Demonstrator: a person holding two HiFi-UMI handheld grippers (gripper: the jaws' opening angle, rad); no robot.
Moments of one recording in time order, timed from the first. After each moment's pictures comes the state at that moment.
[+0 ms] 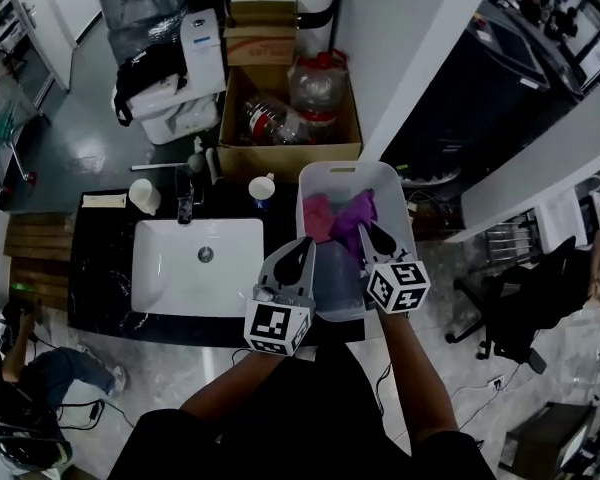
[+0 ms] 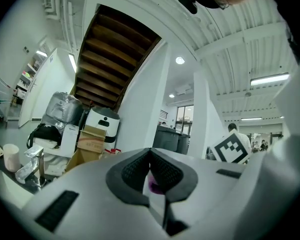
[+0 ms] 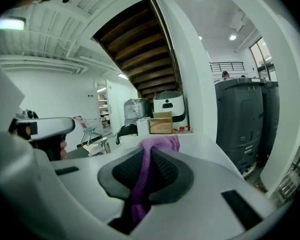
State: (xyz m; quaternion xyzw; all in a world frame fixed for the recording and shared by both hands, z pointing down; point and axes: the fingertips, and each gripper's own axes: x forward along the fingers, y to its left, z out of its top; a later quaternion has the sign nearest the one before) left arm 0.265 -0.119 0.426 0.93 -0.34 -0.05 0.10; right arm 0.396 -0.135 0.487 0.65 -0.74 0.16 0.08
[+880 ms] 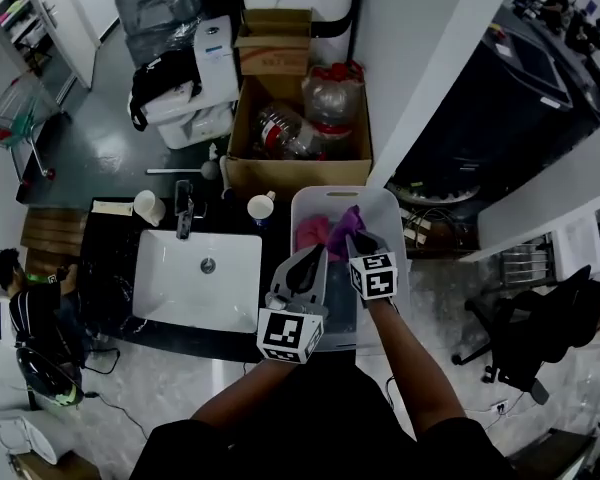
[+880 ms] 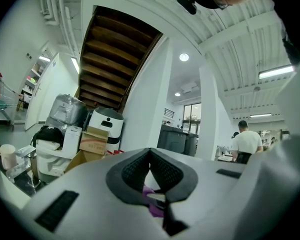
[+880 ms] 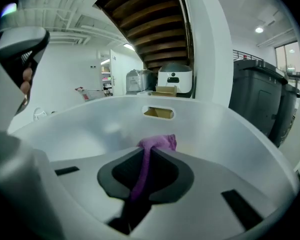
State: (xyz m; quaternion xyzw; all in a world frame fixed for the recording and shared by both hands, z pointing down) left arm 0.324 -0.150 0.418 0.91 -0.39 -0.04 0.10; right arm 0.431 -0.205 0.595 0.60 -0.74 0.20 0.23
